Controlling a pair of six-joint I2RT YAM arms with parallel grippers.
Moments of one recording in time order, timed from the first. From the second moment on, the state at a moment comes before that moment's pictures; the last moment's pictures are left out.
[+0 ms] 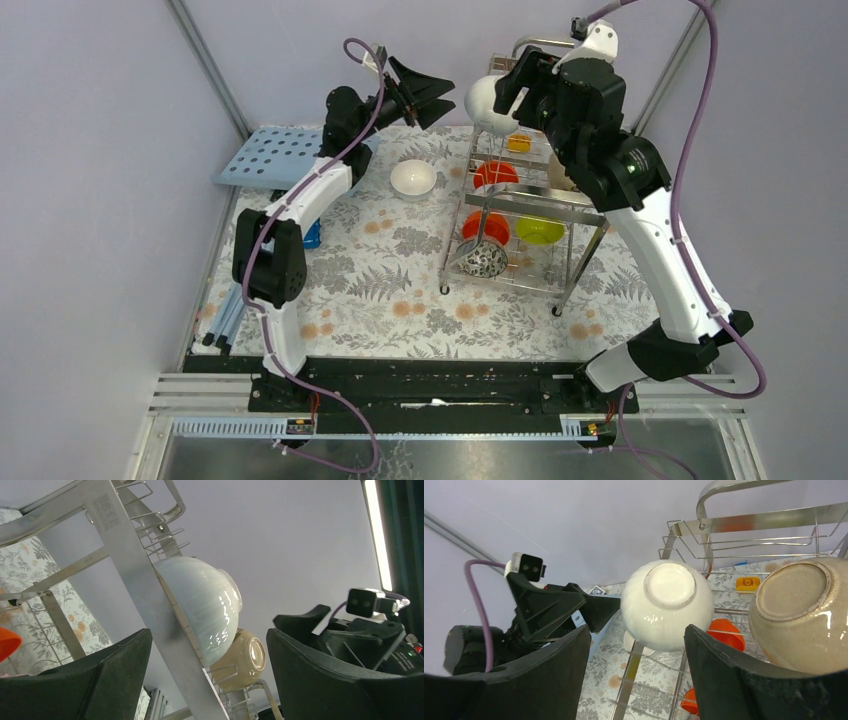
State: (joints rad) left arm -0.35 1.94 1.65 0.67 0.72 -1.47; right arm 0.61 1.48 2.04 -0.69 0.44 0.46
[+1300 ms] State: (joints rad) left arm -0.41 2.07 1.83 0.78 0.82 -1.58; right arm 0.40 1.63 2.06 -0.70 0.13 0.62
